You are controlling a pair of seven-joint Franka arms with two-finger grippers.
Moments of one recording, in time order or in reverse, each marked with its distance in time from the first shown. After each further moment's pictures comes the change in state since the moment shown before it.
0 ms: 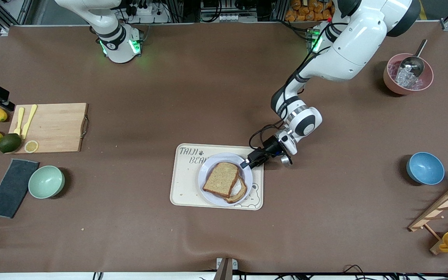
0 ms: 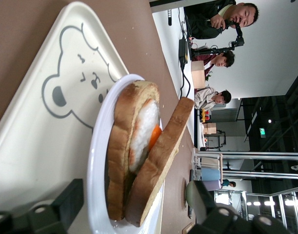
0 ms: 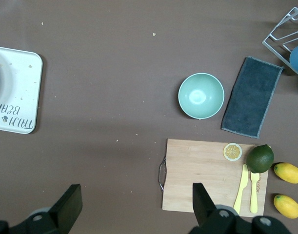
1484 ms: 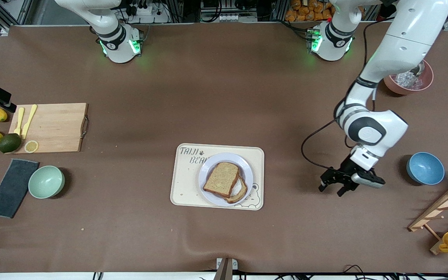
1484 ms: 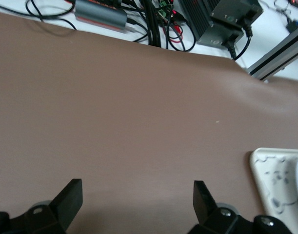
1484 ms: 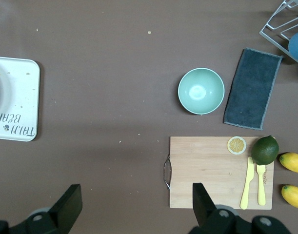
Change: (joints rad) left arm 0.352 -0.160 0.018 -0.004 1.119 0.444 -0.213; right arm 0.002 0.002 0.004 -0.001 0.001 -0.003 0.075
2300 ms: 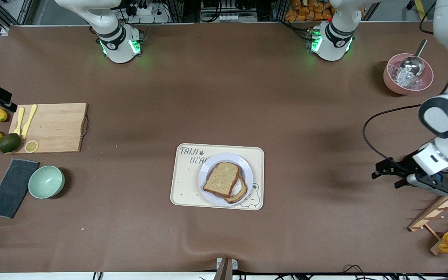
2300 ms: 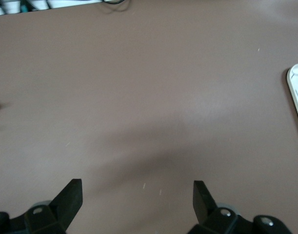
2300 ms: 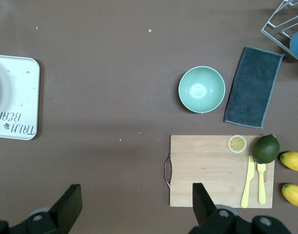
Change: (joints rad) left arm 0.113 -0.215 0.169 0.113 1.037 -0.626 -0.680; right arm 0.000 0.001 0.000 -0.001 0.000 -0.006 0.000
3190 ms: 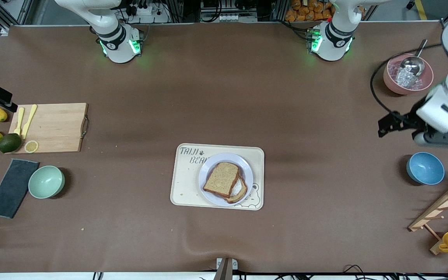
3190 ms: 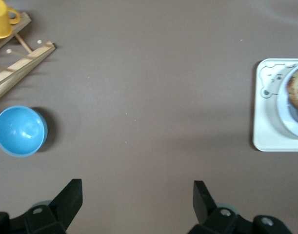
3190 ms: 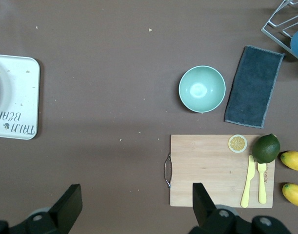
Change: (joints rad) left arm -0.222 -0.340 -0.001 0.130 0.326 -0.519 -0.663; right arm 0.000 0.000 0.000 -0.001 0.000 -0.001 0.000
